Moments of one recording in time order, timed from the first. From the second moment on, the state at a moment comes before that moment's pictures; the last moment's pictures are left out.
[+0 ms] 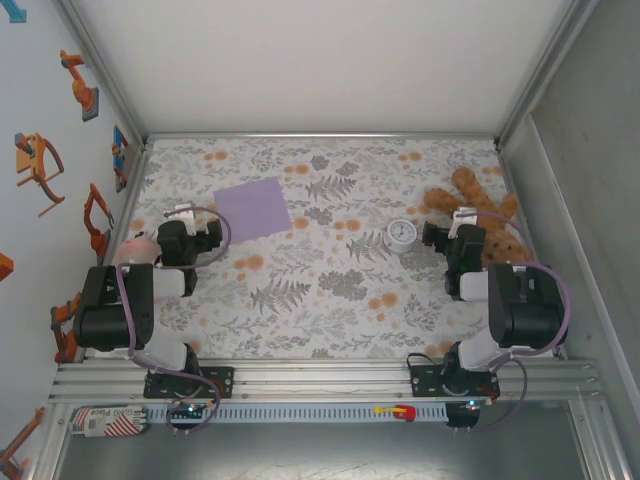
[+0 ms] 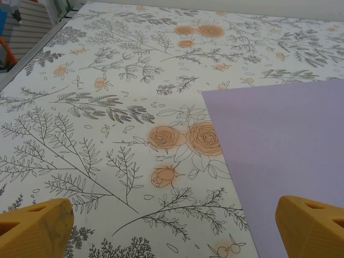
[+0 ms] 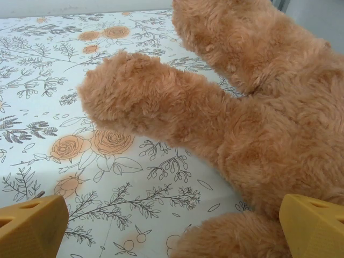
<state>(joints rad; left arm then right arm) -0.03 1.55 0.40 0.71 -0.06 -0.05 -0.04 1.55 0.36 0.78 0.07 0.04</state>
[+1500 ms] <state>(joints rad) -0.03 1.32 0.62 0.25 -0.18 -0.18 -0.02 1.29 0.63 0.29 0.13 0.16</state>
